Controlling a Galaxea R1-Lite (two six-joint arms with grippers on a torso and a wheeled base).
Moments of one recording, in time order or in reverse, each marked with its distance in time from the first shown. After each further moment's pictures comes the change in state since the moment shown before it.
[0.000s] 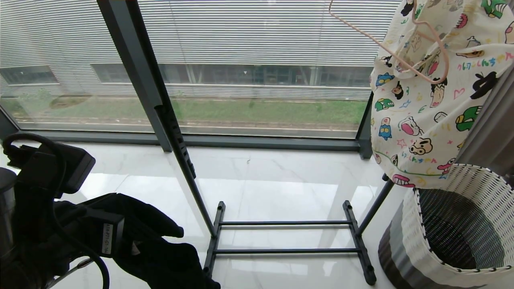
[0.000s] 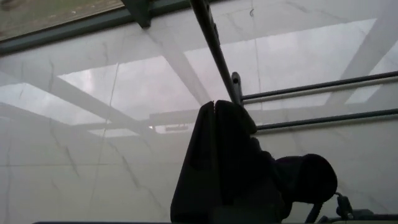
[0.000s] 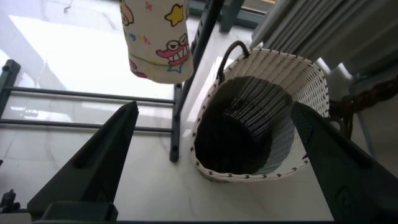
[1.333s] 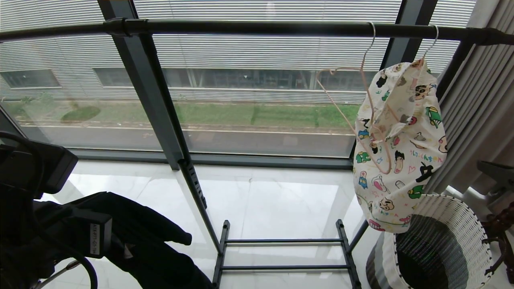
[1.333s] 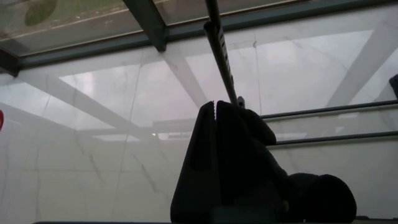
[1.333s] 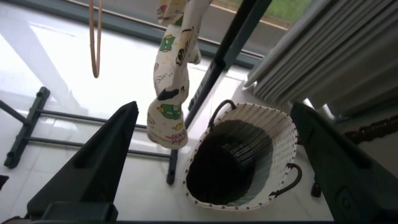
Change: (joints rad) left arm 0.004 -0.050 0.007 -0.001 0.000 0.004; right arm 0.051 0.093 0.004 -0.154 0.027 -0.057
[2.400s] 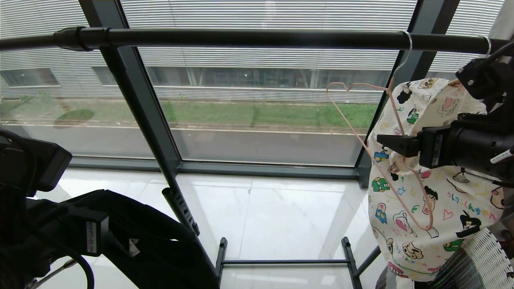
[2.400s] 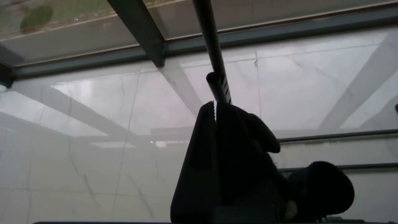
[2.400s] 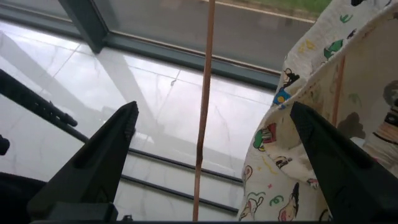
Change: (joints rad) left arm -0.001 -0.014 -0.005 0.000 0.000 0.000; right arm 0.181 0.350 -0.126 -0.226 0.106 0.202
